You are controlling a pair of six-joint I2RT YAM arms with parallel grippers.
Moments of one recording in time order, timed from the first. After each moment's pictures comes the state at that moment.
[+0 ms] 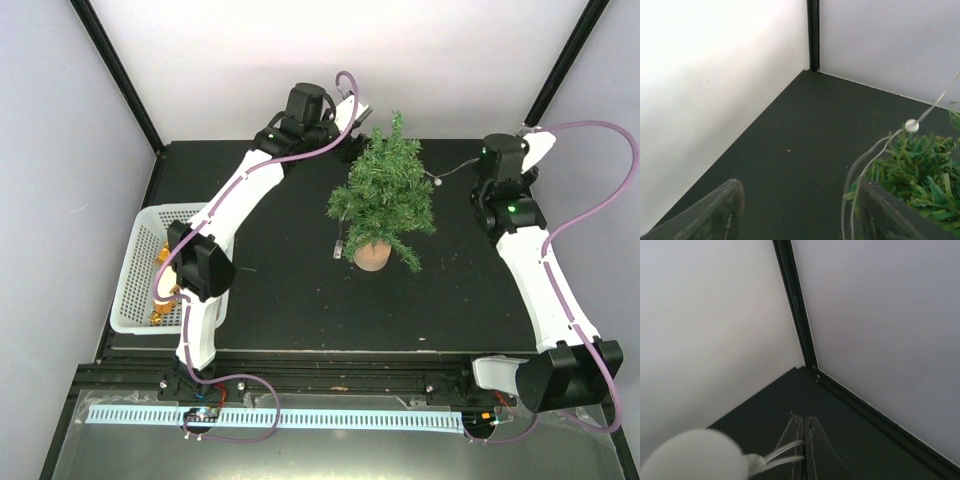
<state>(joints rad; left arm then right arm) -0.54 2.08 2.20 -0.52 0.42 0.23 0.14 1.26 1.29 -0.35 0.71 0.46</state>
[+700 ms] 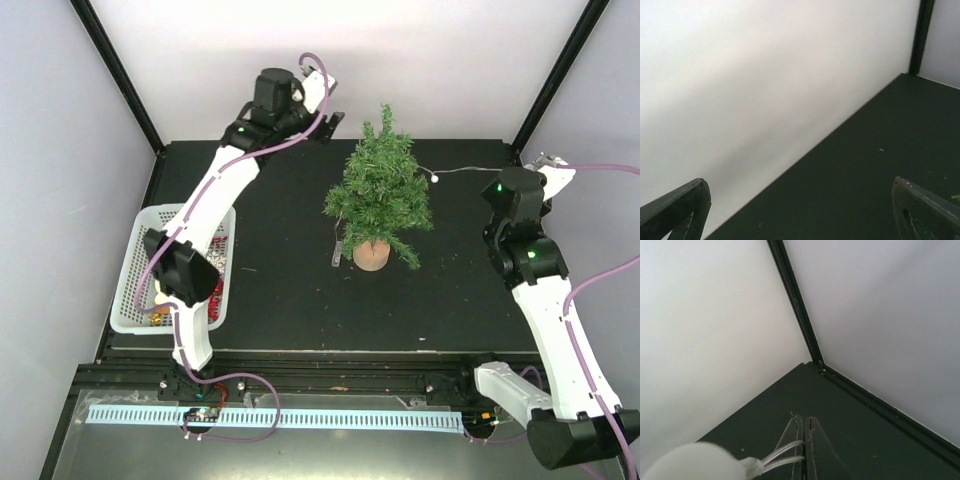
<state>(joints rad) -0.47 2.00 2.18 -0.50 0.13 0.26 0.17 1.00 1.14 -0.44 0.69 0.54</state>
